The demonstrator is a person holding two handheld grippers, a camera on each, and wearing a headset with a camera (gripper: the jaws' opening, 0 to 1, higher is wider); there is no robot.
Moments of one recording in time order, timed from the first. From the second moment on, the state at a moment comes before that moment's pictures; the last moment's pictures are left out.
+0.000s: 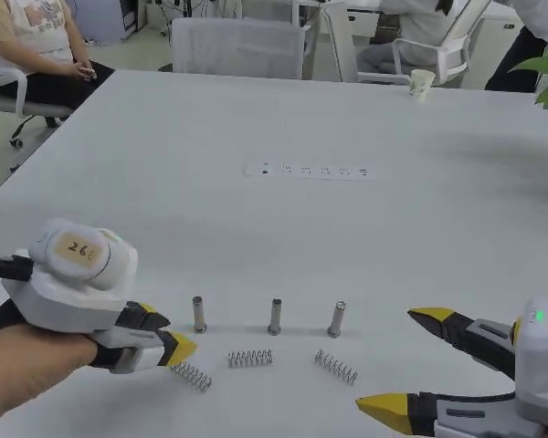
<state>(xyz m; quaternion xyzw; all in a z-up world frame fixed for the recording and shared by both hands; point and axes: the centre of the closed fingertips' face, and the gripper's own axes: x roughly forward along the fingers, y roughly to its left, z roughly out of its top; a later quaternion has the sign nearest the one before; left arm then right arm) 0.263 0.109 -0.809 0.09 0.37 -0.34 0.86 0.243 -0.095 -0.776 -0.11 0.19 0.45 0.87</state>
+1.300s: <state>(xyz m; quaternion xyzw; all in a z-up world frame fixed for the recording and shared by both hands) 0.239 0.112 -0.854 0.23 0.39 -0.44 0.78 0.244 -0.093 -0.780 -0.10 0.19 0.44 0.87</state>
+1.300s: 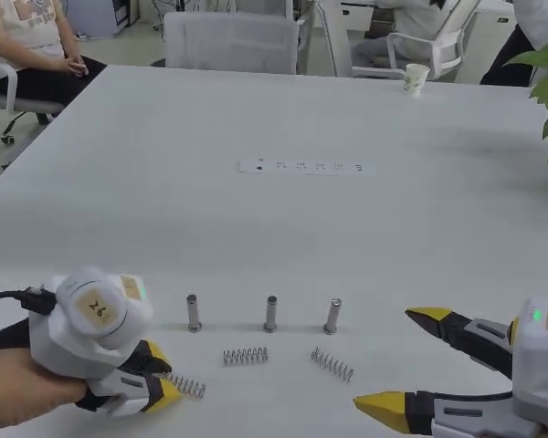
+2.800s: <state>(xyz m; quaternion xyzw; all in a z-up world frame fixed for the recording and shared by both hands) 0.235 0.096 -0.835 0.18 0.35 -0.45 0.80 0.247 -0.100 -0.794 -0.09 0.21 0.44 0.87</state>
